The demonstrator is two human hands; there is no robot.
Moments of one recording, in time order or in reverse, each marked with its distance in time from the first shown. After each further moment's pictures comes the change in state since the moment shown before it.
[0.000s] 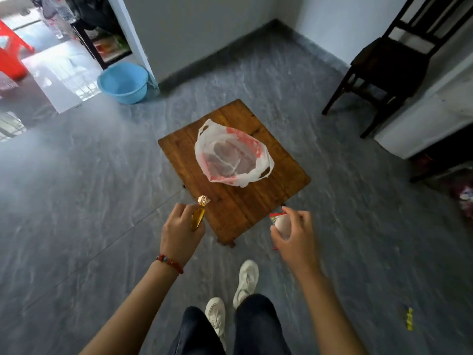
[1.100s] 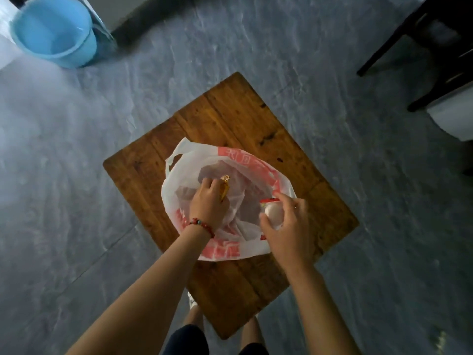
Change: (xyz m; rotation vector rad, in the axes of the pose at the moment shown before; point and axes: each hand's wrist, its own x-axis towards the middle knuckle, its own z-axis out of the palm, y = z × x) left_hand 0.302 -0.110 0.251 0.075 -0.314 -0.169; right_hand 0.291 0.045 0.192 -0.029 -0.112 0.187
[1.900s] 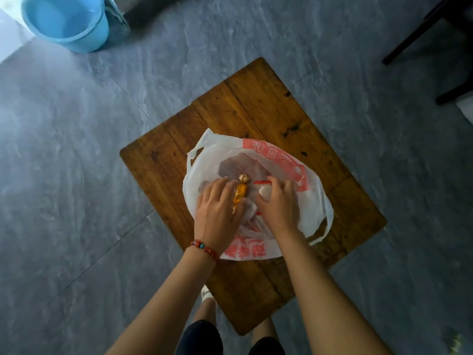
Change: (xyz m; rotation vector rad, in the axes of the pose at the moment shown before) left_hand -0.032 -0.026 -0.021 0.008 0.032 0.100; right_hand 0.044 -0.001 0.090 -0.205 -0.152 0.033
